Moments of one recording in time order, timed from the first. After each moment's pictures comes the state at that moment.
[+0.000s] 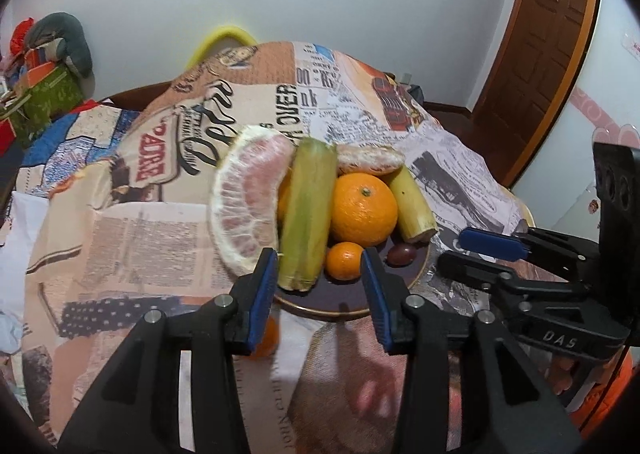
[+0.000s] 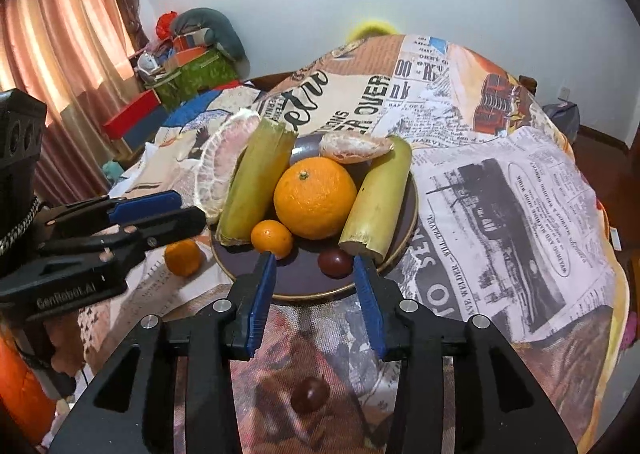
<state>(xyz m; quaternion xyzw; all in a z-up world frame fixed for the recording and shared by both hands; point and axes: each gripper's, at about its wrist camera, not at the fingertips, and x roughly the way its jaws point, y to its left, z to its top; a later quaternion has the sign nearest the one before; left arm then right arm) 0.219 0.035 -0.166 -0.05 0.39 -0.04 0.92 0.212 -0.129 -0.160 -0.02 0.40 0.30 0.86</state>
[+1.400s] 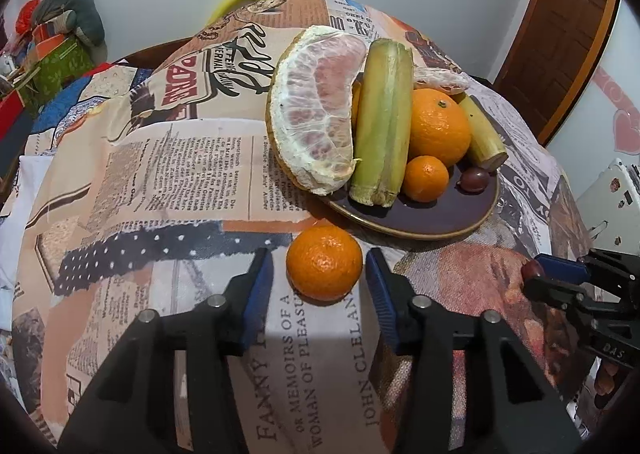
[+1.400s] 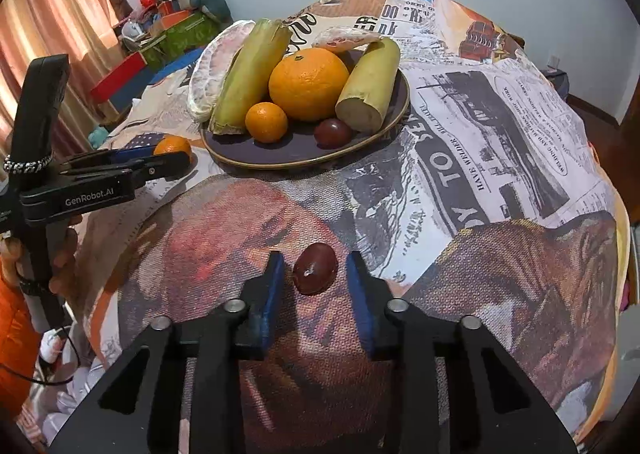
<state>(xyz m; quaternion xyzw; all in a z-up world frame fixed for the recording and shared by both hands) 0.208 0.067 -0.229 -0.05 0.45 -0.02 0.89 0.170 -0.139 -0.206 -0.05 0.46 0.28 0.84</state>
